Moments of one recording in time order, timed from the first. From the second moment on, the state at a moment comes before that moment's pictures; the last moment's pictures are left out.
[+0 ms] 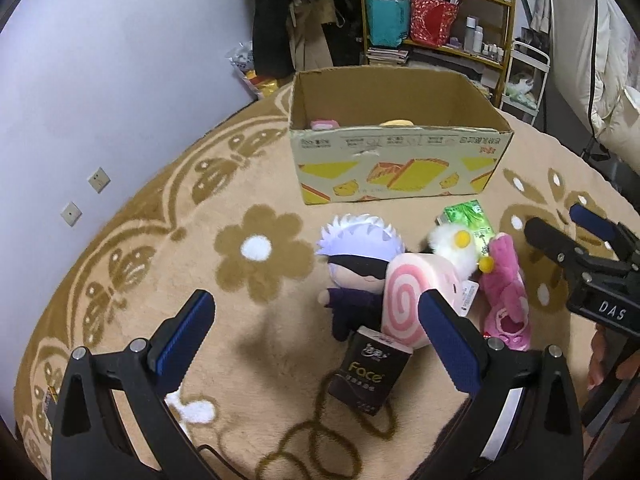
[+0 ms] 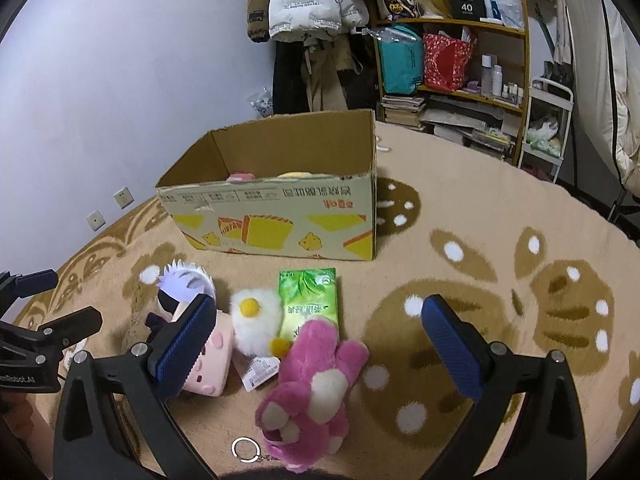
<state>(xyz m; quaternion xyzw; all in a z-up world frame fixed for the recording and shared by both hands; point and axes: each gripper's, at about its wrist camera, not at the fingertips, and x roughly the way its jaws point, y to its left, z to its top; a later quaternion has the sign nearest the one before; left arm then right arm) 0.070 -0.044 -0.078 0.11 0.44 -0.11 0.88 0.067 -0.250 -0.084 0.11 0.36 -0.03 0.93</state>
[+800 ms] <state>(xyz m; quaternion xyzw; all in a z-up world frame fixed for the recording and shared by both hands) 0.080 -0.063 -0.128 0.15 0.53 -0.13 0.82 0.082 -0.255 -0.134 0.14 0.43 -0.02 0.89</state>
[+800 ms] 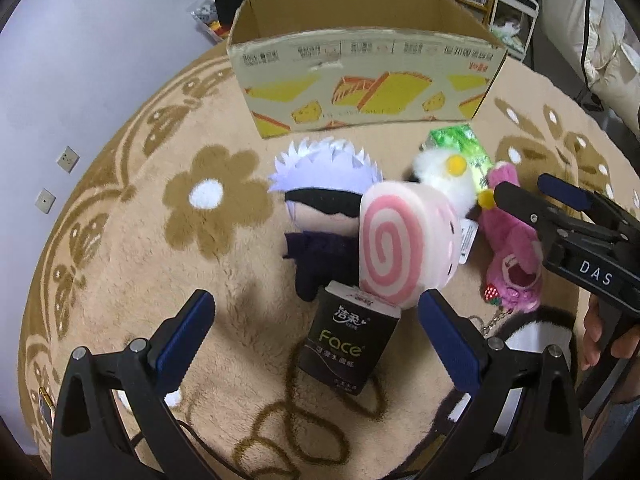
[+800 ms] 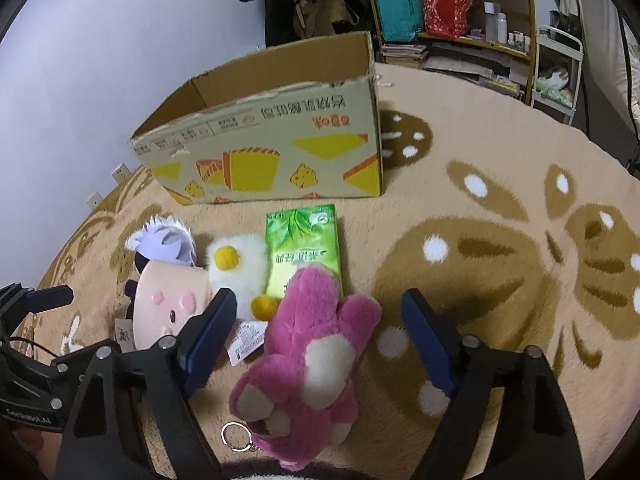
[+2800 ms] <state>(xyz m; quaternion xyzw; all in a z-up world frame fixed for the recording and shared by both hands) 0.085 -0.045 -0.114 0.12 0.50 -0.09 0.85 0.084 -0.259 -0.148 0.17 0.44 -0.02 0.88</state>
